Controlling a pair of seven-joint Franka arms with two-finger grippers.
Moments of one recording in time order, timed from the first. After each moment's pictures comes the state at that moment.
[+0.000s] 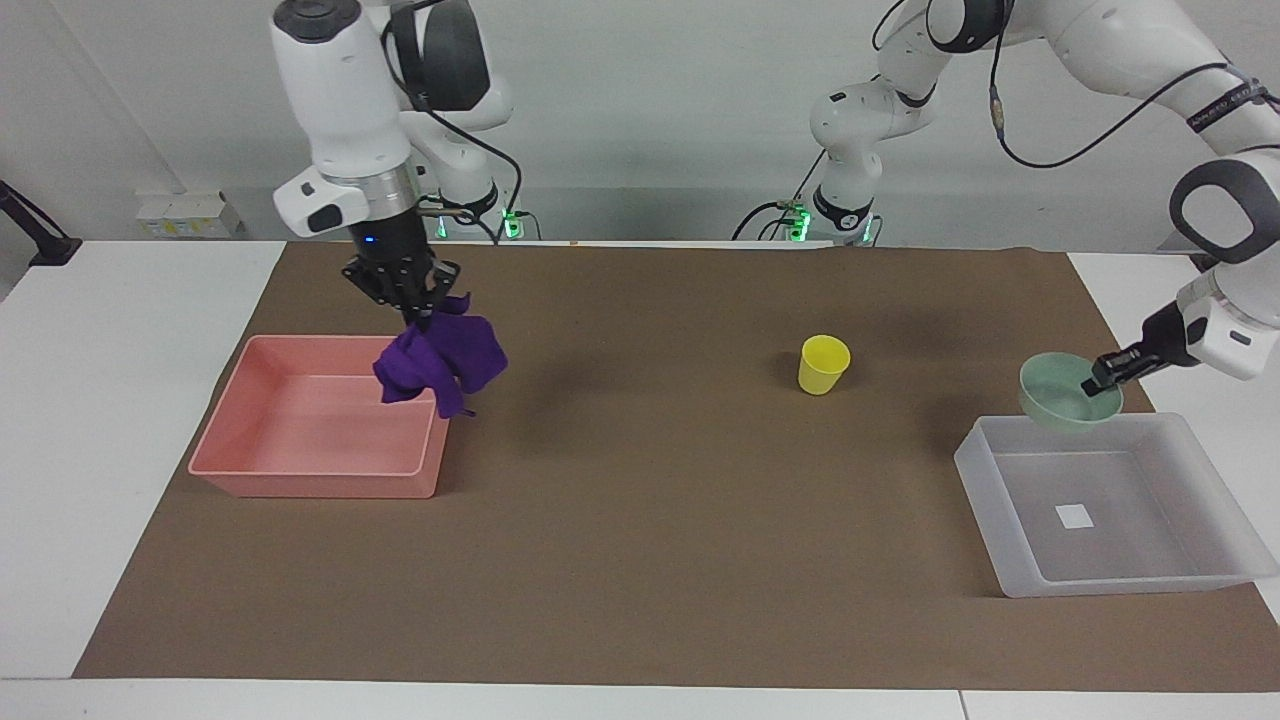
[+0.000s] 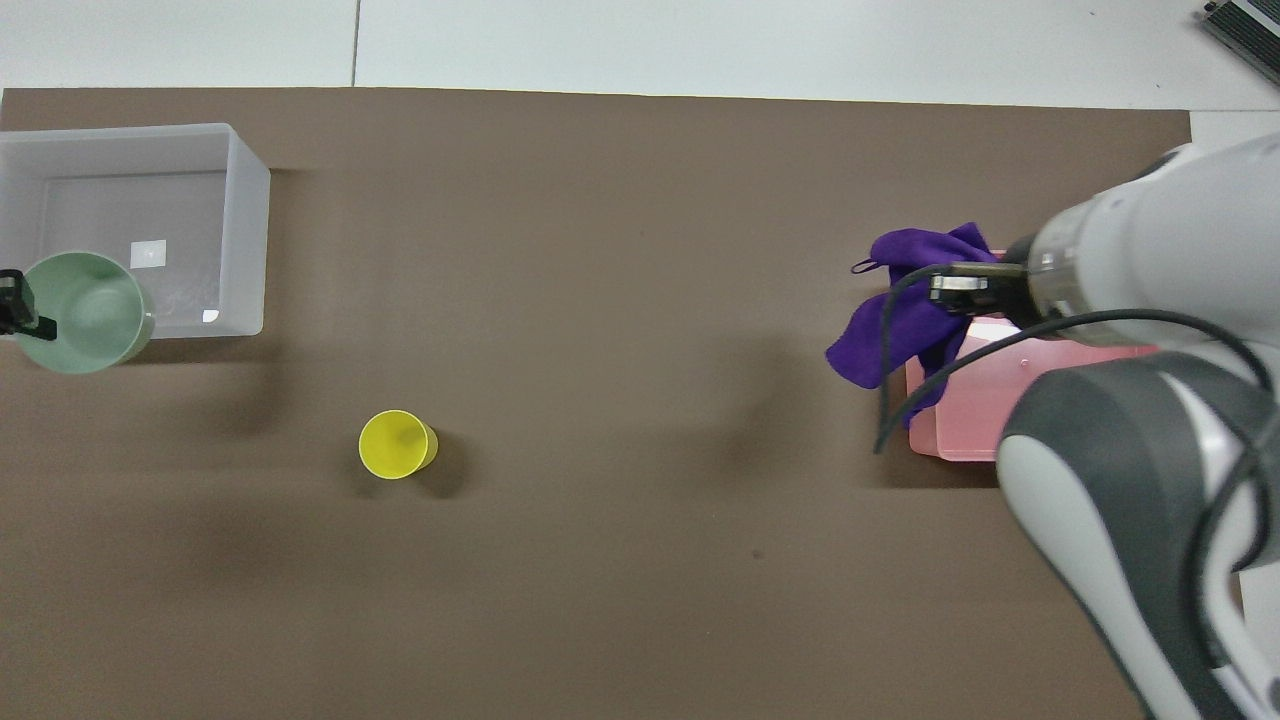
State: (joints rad) left arm 0.27 0.41 -0.01 -1.48 -0.13 1.86 0.10; right arm 0.11 -0.02 -0.04 -1.74 -0.04 1.85 0.18
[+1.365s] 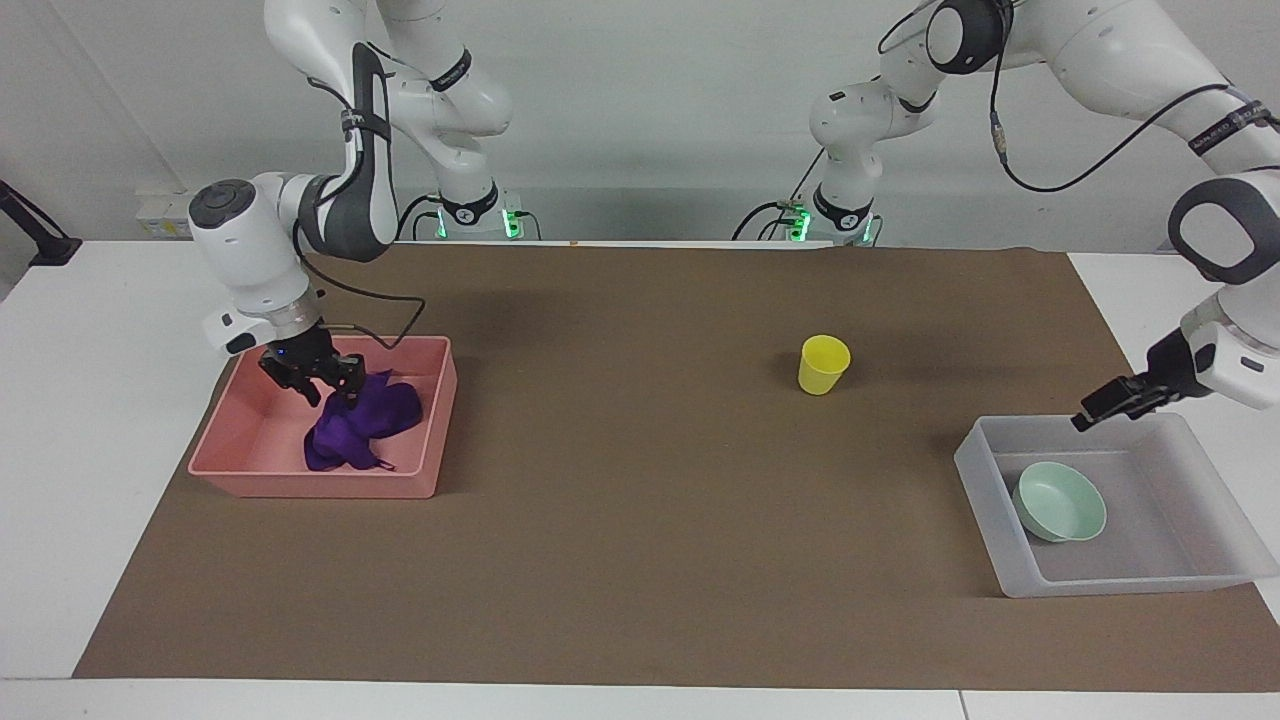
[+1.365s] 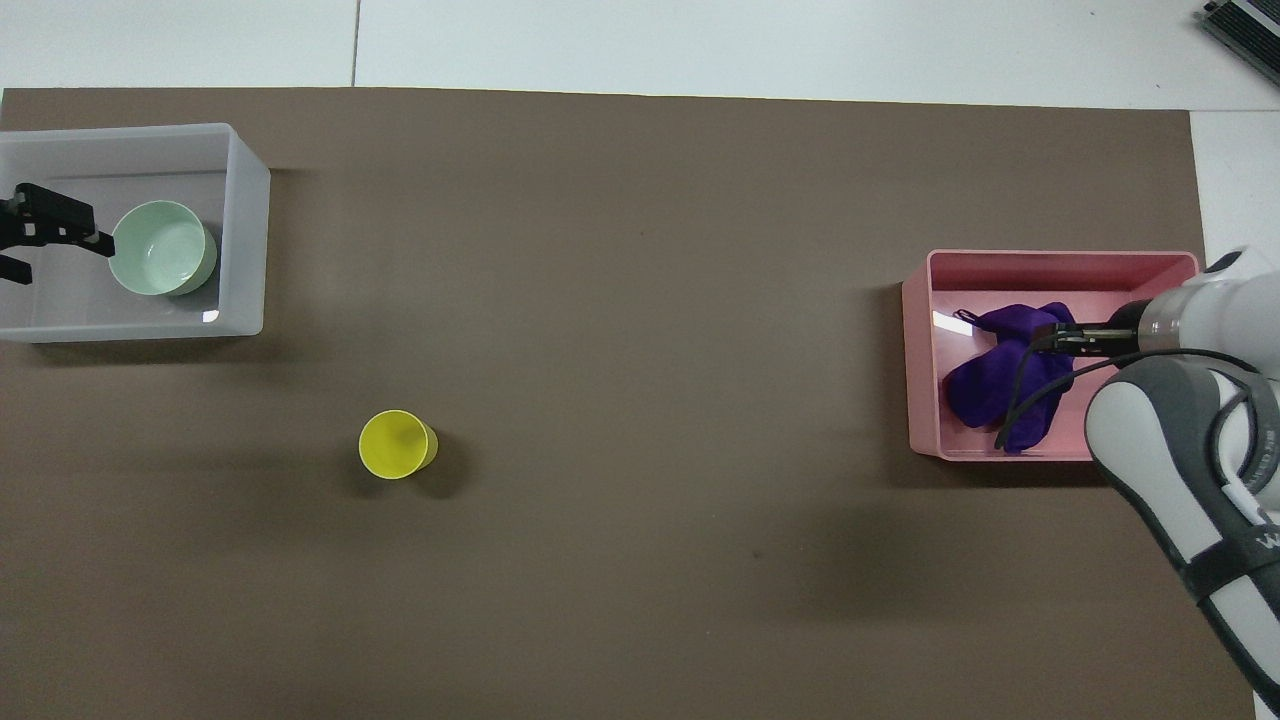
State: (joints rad) left arm 0.20 0.35 -0.04 -1.41 -0.13 1.65 0.00; right arm -0.11 0.07 -0.03 -2.09 0.02 2.28 -0.07
